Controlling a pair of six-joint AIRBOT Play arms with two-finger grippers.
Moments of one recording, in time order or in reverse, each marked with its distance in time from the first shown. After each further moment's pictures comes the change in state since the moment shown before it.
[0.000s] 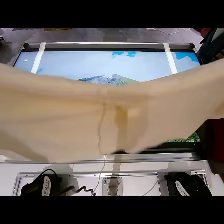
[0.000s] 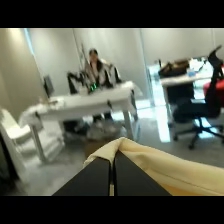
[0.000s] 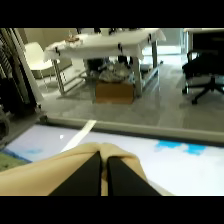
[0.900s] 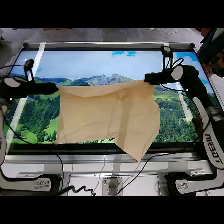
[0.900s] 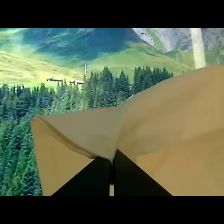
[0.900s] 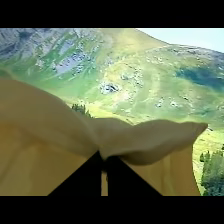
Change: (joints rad) left arm -0.208 -1.083 -0.079 -0.188 -0.131 0.056; right arm -0.049 -1.024 -0.004 -0.115 -0.116 0.002
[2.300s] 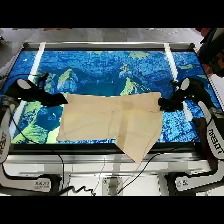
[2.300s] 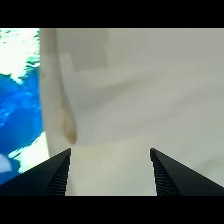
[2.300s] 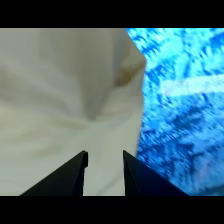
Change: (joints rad) left arm -0.043 -0.010 0.000 0.208 -0.270 -0.206; right arm -0.207 -0.039 -0.185 -0.056 0.459 0.063
